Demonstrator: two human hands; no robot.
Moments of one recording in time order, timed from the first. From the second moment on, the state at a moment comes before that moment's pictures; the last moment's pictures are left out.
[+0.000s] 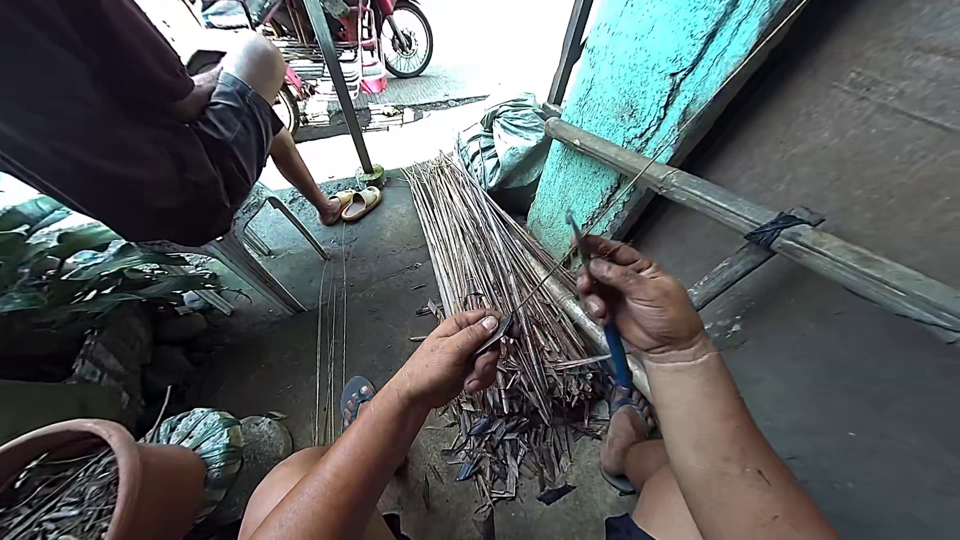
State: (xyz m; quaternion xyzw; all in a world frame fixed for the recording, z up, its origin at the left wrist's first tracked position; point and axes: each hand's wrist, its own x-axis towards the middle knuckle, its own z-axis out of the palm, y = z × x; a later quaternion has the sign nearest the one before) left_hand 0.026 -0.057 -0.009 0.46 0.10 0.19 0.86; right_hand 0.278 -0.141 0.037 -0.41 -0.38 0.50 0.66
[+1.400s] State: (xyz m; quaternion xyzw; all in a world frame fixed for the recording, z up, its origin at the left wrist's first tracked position) left_hand 0.024 -0.054 -0.024 0.84 0.20 0.30 0.41; right_hand 0.281 -0.138 0.037 -0.49 -0.30 0.49 0.66
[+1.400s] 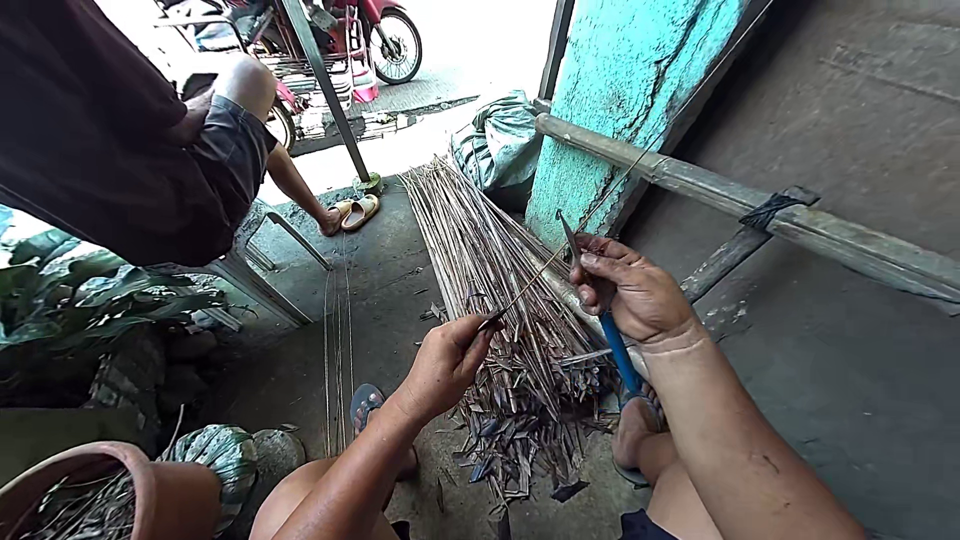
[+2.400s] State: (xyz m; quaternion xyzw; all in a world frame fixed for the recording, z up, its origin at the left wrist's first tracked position) left_hand 0.010 -0.039 -0.037 0.62 0.09 0.10 0.78; right_hand 0.329 -0.152 0.051 -0.44 -0.32 0.41 0.73
